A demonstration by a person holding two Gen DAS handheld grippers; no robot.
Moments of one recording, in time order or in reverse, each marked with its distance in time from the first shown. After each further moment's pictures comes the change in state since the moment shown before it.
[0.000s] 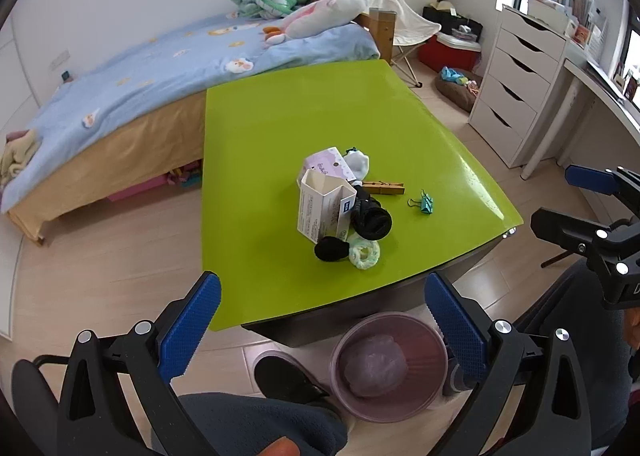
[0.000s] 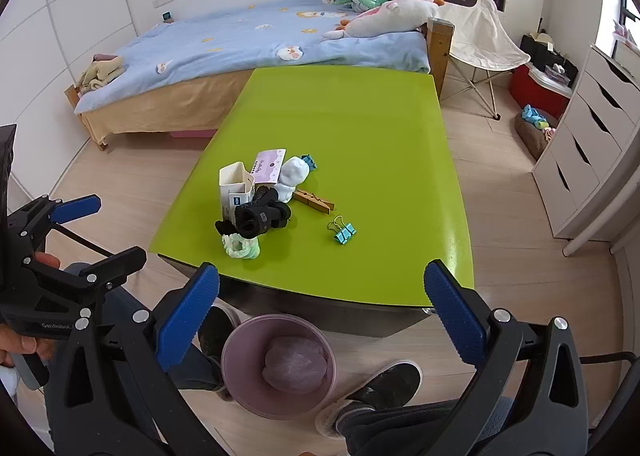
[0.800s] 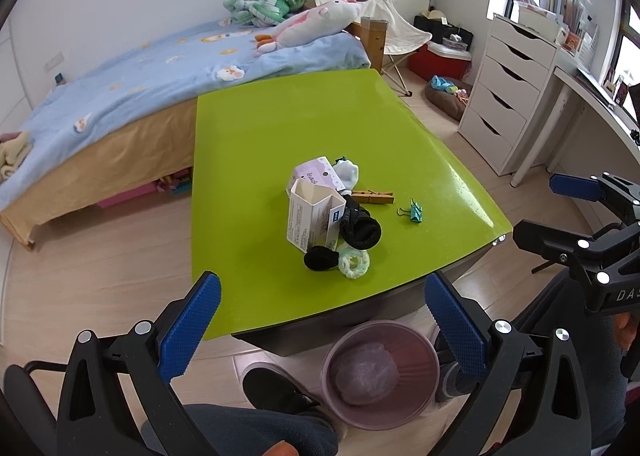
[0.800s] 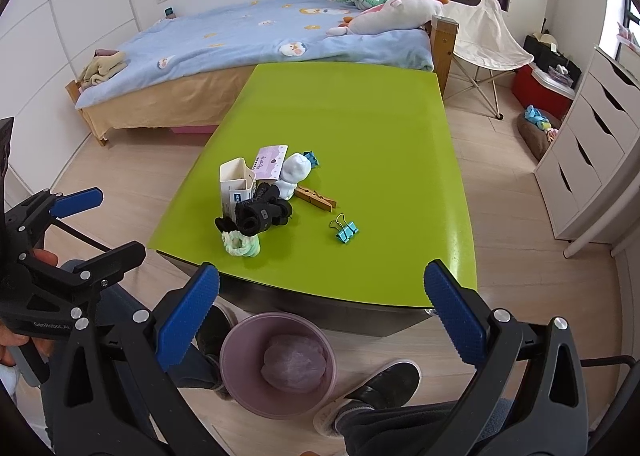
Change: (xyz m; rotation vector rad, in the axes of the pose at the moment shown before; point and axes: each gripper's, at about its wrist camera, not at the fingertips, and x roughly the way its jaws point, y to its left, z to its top) left arm 0.002 0.000 0.003 -0.004 -0.032 -0.039; right arm 0.007 0.001 -0.004 -0.007 0.005 0.003
